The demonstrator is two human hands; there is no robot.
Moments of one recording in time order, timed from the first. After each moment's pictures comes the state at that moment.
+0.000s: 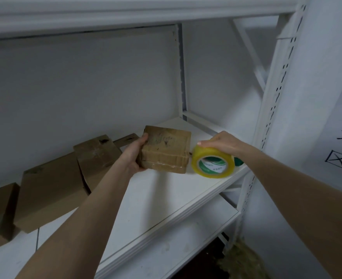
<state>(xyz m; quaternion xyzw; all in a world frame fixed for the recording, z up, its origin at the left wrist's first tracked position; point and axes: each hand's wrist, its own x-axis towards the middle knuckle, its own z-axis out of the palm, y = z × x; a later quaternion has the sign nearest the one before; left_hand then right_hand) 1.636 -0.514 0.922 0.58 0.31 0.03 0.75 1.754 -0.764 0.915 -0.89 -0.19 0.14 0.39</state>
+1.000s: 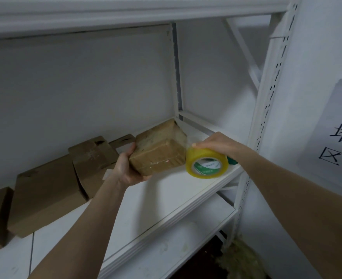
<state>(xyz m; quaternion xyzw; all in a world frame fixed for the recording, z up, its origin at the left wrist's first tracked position) 1.624 -0.509 0.896 0.41 0.26 -0.05 0.87 1.745 -0.760 0.914 -0.87 -0.17 0.16 0.43</state>
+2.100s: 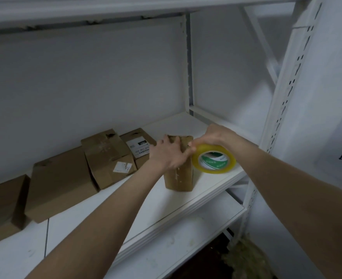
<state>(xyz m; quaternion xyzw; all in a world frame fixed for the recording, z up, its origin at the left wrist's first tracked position) 1.647 -0.571 0.914 0.99 0.13 -0.01 0.05 1.749 -0.709 0.934 -0.95 -0.16 0.15 0.22</state>
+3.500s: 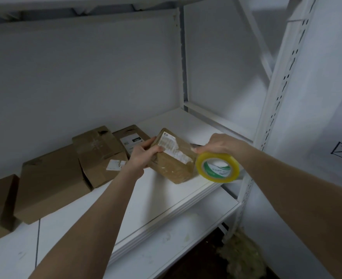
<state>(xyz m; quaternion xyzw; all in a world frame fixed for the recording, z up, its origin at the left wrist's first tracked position) 1.638 -0.518 0.876 0.72 0.21 0.08 0.65 1.741 -0.741 0.908 -0.95 -0.16 0.19 0.19</state>
